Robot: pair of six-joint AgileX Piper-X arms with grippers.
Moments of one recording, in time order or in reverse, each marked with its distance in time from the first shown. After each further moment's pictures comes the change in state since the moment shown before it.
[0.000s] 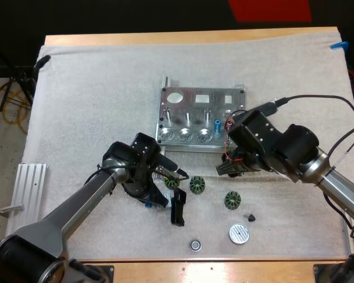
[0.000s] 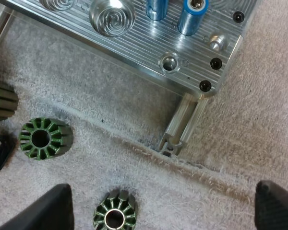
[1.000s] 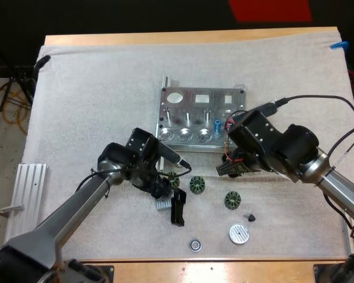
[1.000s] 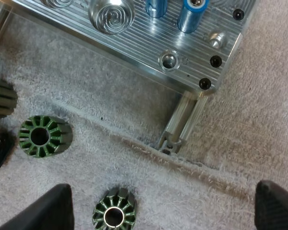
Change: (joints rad) left arm 0.000 -0.058 0.000 -0.137 0.030 0.031; right arm 0.000 0.000 0.000 0.004 0.000 0.000
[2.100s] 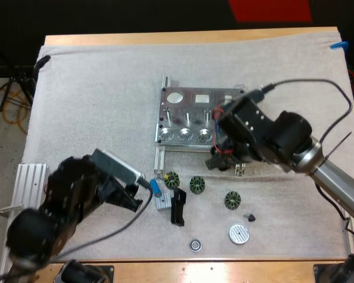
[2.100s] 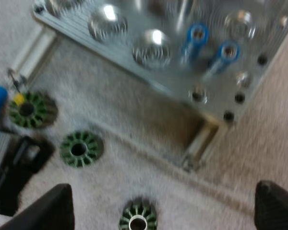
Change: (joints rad) left arm 0.020 -0.726 -0.076 0.176 -0.049 0.001; right arm 0.034 0.072 -0.183 0.083 -0.021 -0.037
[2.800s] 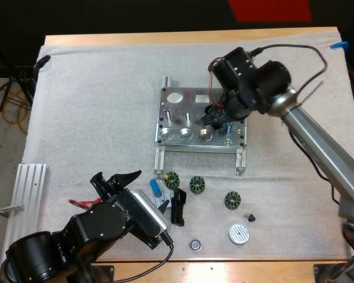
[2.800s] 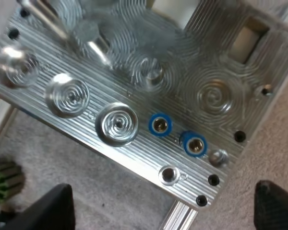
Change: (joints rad) left arm -0.623 -0.083 0.000 -0.035 -0.367 -0.135; right arm -0.177 0.310 -0.317 0.031 -0.100 -0.157
